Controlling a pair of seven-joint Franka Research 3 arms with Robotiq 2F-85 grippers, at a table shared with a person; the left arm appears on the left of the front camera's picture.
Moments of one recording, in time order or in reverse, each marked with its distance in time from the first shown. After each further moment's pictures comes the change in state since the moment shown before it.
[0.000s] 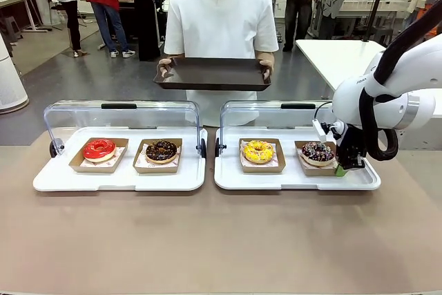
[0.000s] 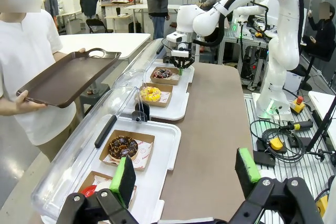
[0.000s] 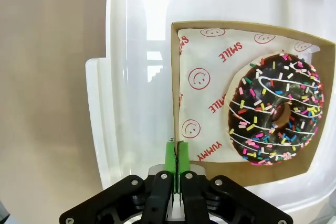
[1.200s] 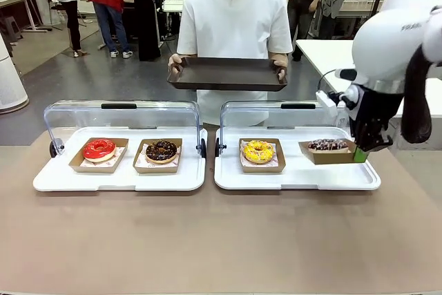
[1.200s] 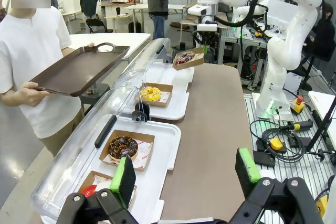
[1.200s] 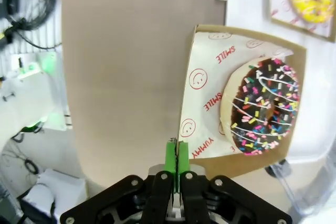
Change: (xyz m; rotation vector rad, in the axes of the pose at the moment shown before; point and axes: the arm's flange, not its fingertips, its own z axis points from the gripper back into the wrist) left arm 0.000 0.000 0.000 -0.001 0.001 0.001; right arm 0.063 0.100 0.160 0.059 0.100 0.038
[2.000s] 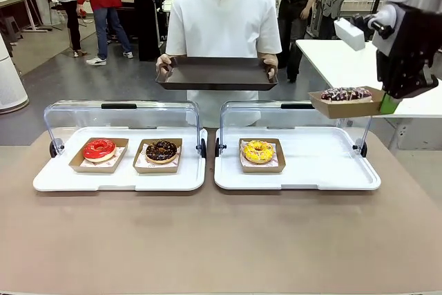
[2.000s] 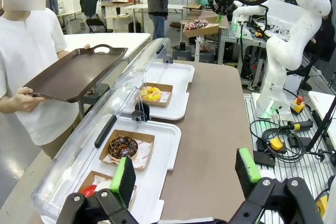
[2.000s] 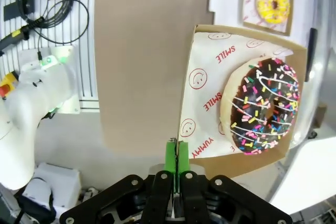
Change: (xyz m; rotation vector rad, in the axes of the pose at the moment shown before) left arm 0.000 0.000 0.000 0.000 0.000 0.000; right arm 0.022 0.060 0.141 -0.123 0.040 0.000
